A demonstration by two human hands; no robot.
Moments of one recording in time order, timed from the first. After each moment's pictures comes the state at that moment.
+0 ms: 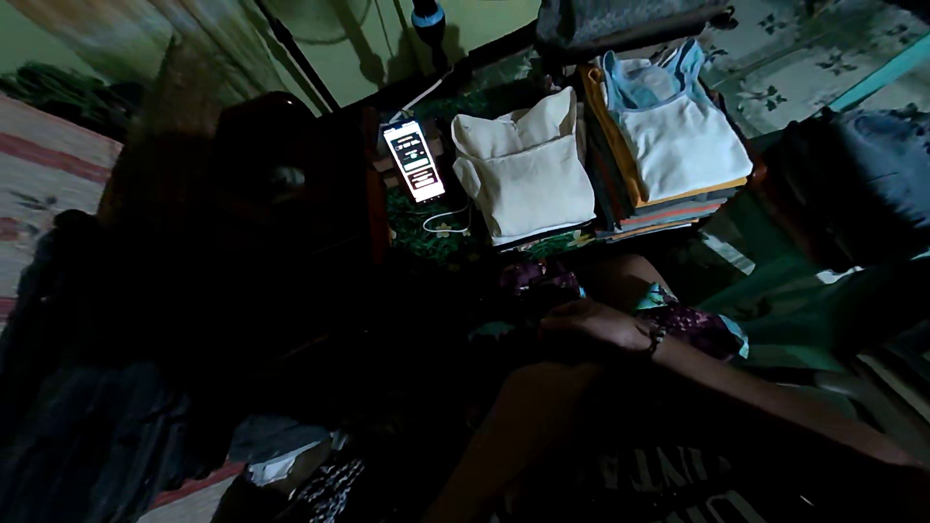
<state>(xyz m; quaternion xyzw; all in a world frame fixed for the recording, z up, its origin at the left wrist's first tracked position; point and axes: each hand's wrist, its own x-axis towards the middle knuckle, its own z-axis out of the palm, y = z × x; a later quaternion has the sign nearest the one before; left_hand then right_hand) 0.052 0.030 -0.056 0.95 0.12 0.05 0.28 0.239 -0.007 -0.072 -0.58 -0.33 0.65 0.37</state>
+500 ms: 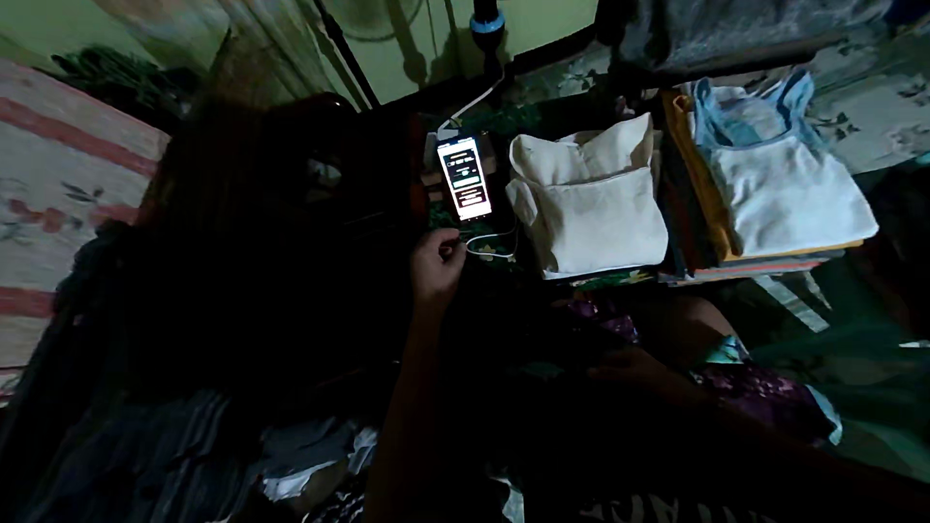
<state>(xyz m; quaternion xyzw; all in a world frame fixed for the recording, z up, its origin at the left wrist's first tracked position) 0.048 0.315 -0.085 0.79 0.43 0.27 0.33 0.237 0.030 -0.090 -0.64 -0.27 0.64 0.33</state>
